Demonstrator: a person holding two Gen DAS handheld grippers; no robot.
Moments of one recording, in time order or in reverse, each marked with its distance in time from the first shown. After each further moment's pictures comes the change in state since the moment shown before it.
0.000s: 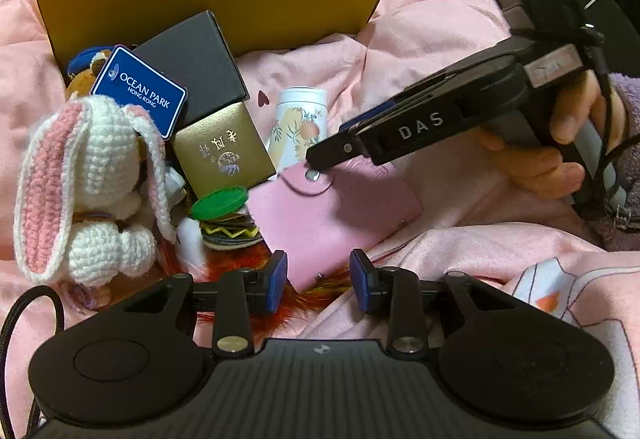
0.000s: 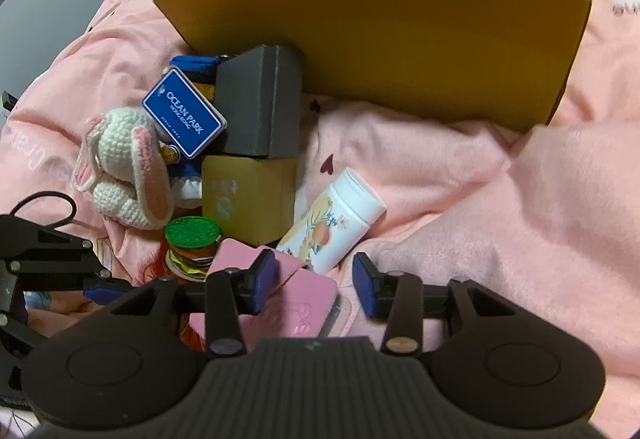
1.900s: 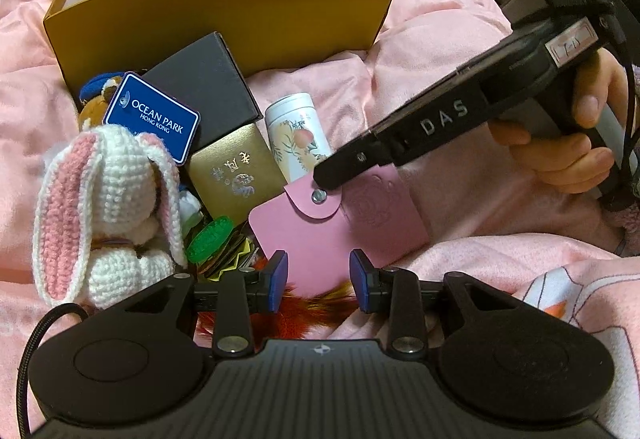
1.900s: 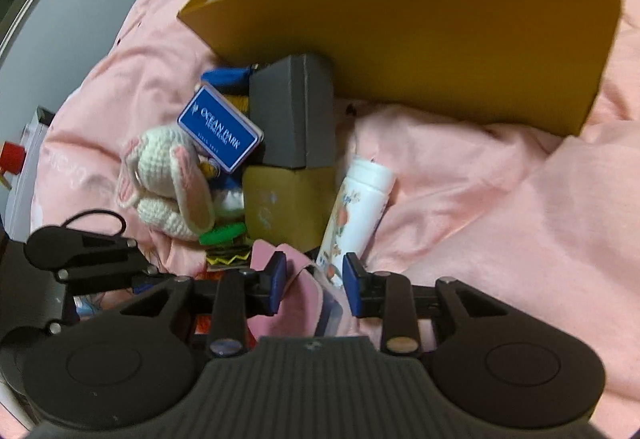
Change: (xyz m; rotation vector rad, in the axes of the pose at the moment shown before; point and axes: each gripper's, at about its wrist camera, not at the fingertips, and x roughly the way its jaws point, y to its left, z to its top) left arm 0.000 -0.004 0.001 0.024 -0.039 0.049; right arm -0.001 -0.001 0.010 0.038 0.036 0.149
